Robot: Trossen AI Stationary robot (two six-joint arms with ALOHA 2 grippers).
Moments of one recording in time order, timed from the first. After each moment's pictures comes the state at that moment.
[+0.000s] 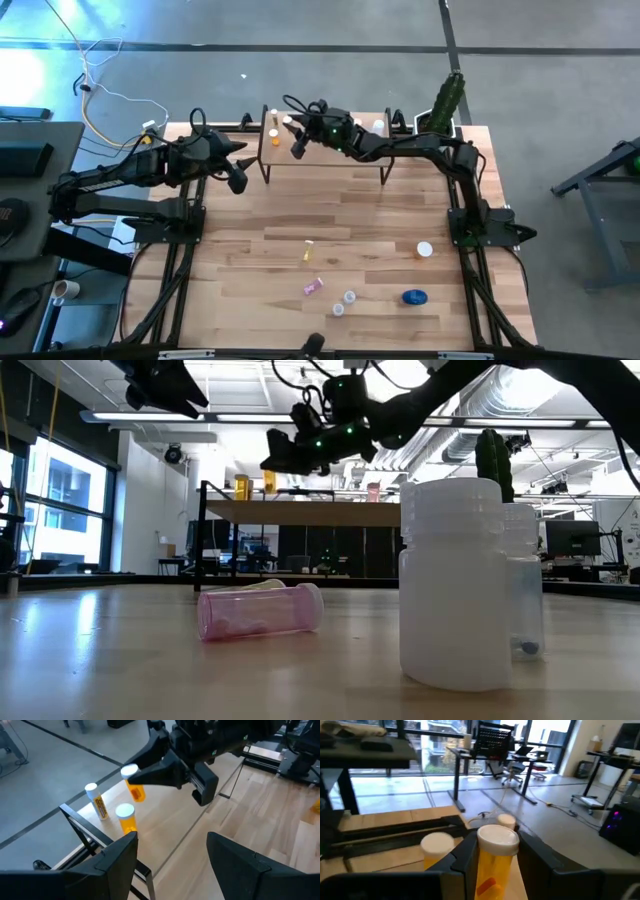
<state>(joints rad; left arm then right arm) 0.32 0.77 0.89 -0.62 -0.41 -0.18 -0.38 2.06 1.50 0.48 0.08 -0.13</state>
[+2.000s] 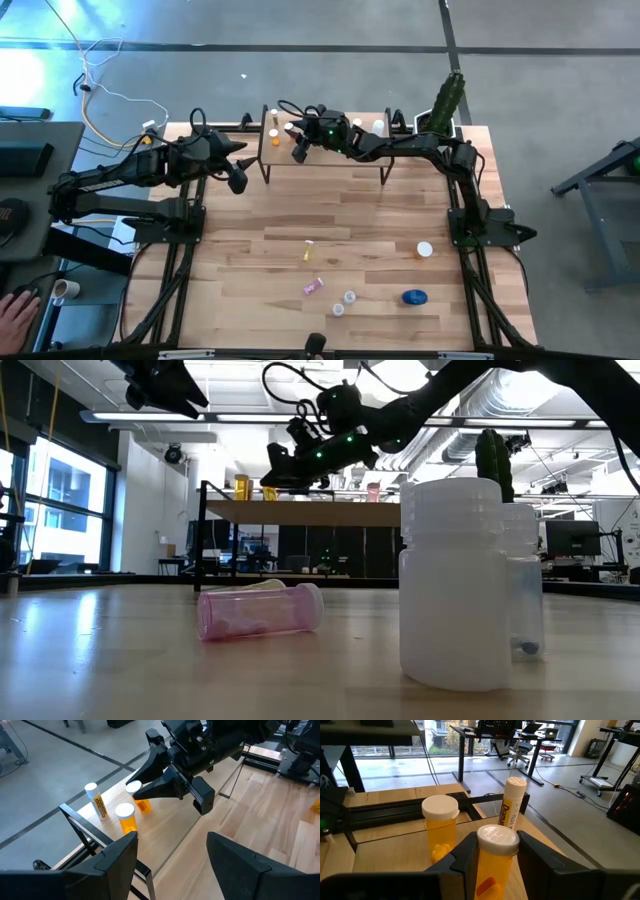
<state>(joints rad) 0.32 0.77 0.89 -0.62 -0.41 -0.18 -0.39 2.08 1.50 0.37 0.06 -0.10</state>
